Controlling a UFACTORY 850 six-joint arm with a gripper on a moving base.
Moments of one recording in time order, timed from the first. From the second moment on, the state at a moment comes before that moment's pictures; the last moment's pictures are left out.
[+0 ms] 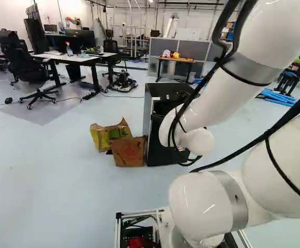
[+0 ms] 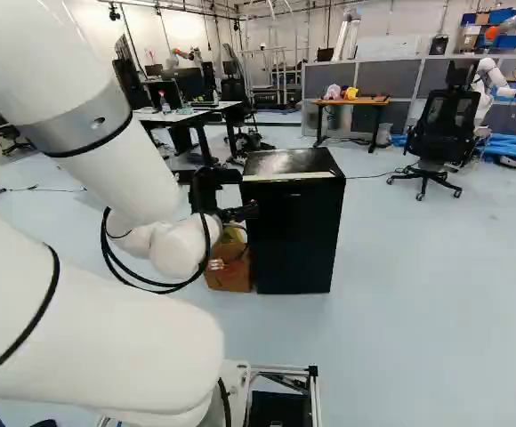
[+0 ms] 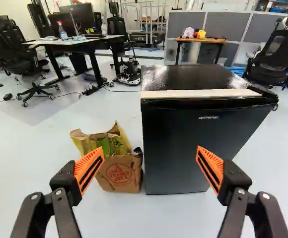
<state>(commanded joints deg) 0.0 16.0 -5.0 0.0 50.0 0.0</state>
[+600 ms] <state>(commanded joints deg) 0.0 16.0 -5.0 0.0 50.0 0.0</state>
